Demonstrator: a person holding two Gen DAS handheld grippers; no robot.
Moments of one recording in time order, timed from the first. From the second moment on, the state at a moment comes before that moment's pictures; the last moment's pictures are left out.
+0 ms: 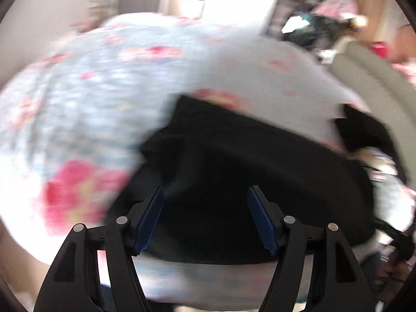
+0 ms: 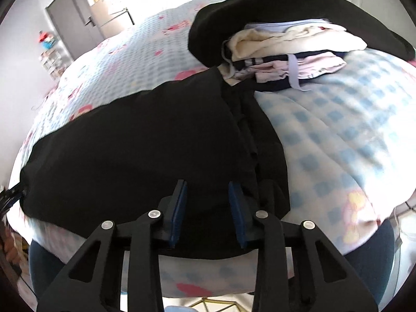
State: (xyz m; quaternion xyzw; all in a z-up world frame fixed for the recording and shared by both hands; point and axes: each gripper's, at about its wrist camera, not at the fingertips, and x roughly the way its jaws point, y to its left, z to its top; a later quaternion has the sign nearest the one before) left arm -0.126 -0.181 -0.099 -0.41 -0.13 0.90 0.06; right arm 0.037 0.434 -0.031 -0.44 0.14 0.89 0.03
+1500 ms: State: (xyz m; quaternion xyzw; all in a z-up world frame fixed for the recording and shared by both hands) left arm -0.108 -0.121 -0.114 -0.44 -0.13 0.88 0.11; right arm 0.073 0.492 -0.040 -0.43 0.17 0.88 0.10
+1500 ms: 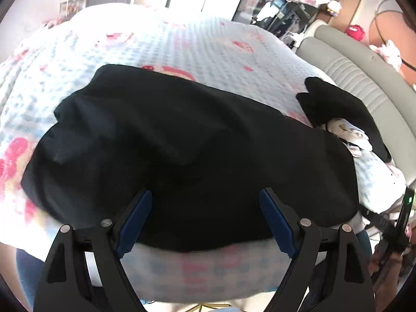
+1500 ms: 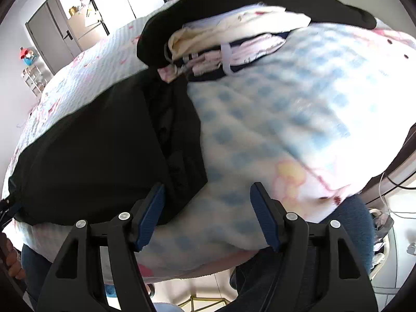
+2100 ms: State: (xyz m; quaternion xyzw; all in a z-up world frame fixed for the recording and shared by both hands) left arm -0.163 0.116 -0.118 -0.46 0.09 0.86 0.22; right arm 0.017 0.496 -0.060 -0.50 0.10 0.86 0.01
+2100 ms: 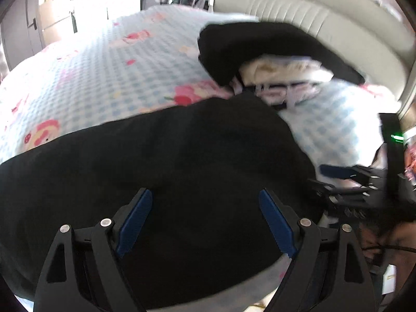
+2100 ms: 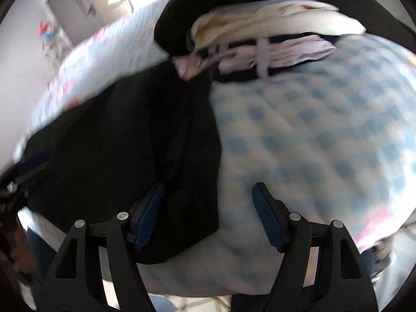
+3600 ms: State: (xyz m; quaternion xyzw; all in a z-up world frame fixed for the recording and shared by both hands) left arm -0.150 -0.231 -0.104 -0.42 -0.13 0.90 0.01; right arm 0.034 0.449 -0.006 -0.41 0.10 0.91 0.00
